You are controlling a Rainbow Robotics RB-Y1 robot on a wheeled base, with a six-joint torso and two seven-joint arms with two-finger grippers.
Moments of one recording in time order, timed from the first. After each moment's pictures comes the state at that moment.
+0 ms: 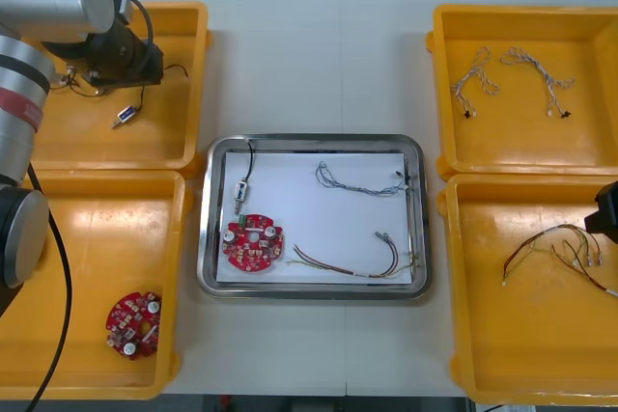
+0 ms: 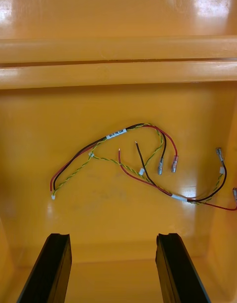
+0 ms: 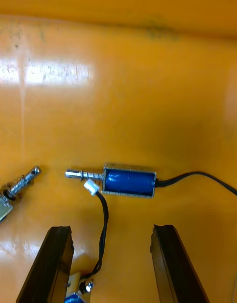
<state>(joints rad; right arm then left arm) -0.14 -0.84 -0.23 -2.24 -0.85 1.92 1.15 -0.98 0.47 0.03 -0.93 0.37 1.29 -1.41</state>
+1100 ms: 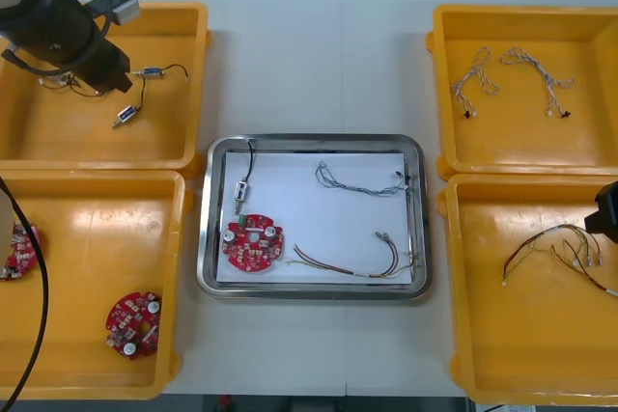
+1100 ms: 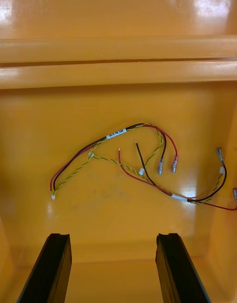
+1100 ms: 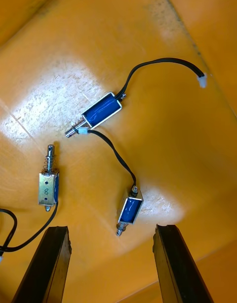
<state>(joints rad) -0.14 -0.84 -0.23 -2.24 -0.85 1.92 1.15 -0.95 0.55 0.11 -1.14 0.46 1.58 -2.16</state>
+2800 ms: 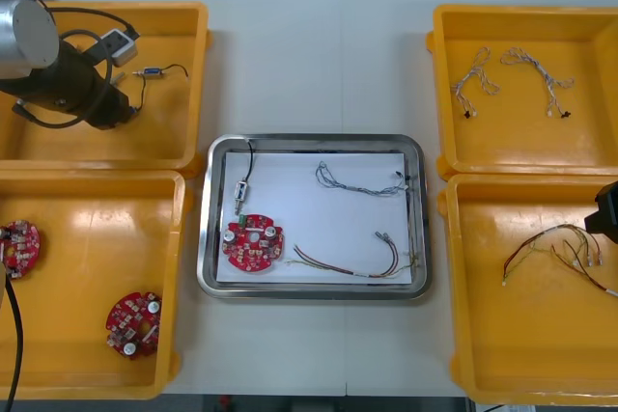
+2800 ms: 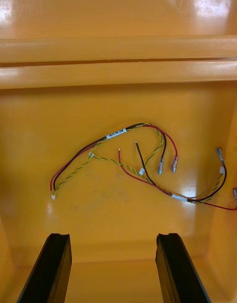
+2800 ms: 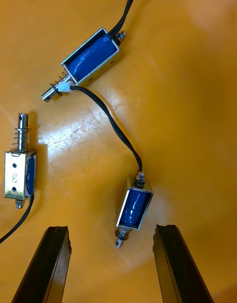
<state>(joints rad) -0.14 -0.83 -0.23 -2.24 -0.85 1.92 1.15 -0.73 0.55 0.10 -1.26 0.49 1.41 -2.17</state>
